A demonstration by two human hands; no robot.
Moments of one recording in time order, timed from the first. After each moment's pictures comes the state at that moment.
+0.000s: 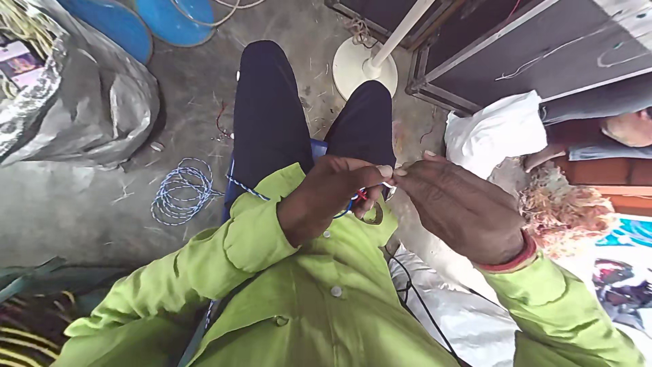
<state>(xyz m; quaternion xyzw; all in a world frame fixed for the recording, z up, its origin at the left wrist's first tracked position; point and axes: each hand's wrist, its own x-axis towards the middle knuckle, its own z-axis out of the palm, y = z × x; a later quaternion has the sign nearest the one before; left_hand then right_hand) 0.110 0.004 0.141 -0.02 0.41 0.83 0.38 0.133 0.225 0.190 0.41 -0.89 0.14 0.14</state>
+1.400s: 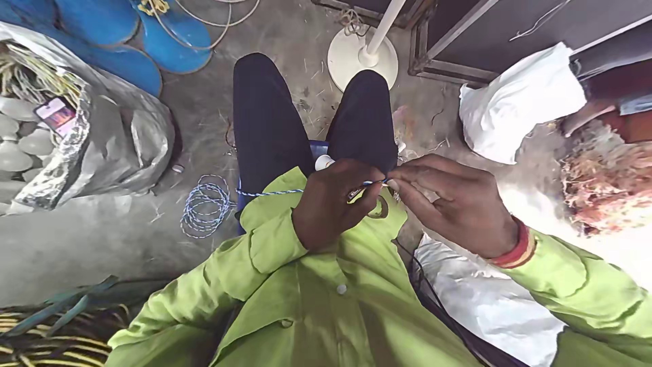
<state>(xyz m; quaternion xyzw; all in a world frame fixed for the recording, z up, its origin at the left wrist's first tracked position) 0.120 0.011 0.109 0.30 0.74 0.60 0.01 0.146 0.229 0.176 0.25 -0.93 0.28 0.03</state>
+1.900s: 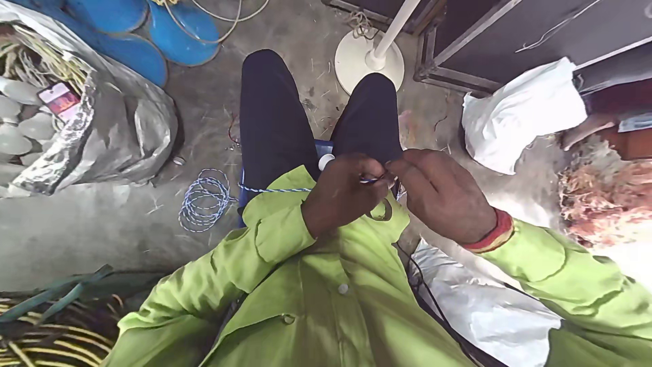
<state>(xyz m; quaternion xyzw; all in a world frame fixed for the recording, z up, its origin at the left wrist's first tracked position) 0.112 0.017 0.119 0.21 0.71 0.65 0.16 0.133 0.223 0.160 0.36 -0.92 0.09 0.11</state>
